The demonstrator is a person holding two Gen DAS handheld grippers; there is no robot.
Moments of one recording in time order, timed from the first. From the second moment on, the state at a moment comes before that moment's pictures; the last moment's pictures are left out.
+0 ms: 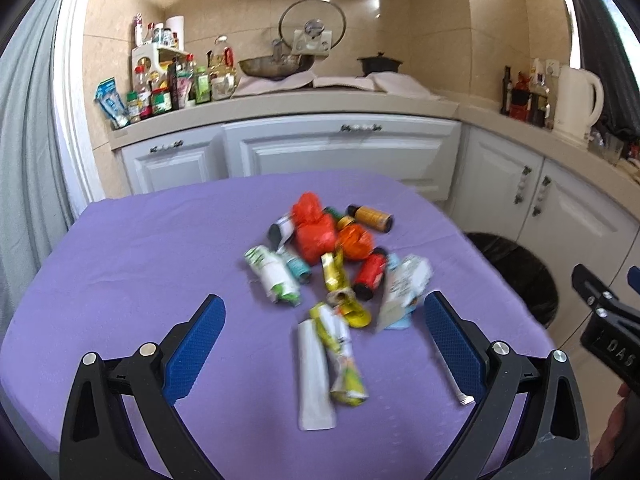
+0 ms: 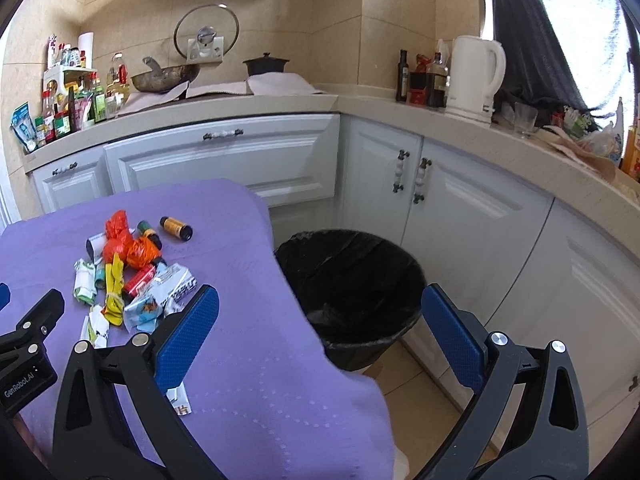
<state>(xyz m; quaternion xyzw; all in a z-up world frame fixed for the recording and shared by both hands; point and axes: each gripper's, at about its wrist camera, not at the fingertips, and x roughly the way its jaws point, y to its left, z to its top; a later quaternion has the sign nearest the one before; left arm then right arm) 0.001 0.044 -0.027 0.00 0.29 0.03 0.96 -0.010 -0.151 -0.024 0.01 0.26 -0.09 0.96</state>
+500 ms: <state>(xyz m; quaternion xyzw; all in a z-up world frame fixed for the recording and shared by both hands) 0.010 0.072 -0.069 0.01 0.37 0.04 0.93 0.011 -0.127 -0.064 0.01 0.33 -0.02 0.94</state>
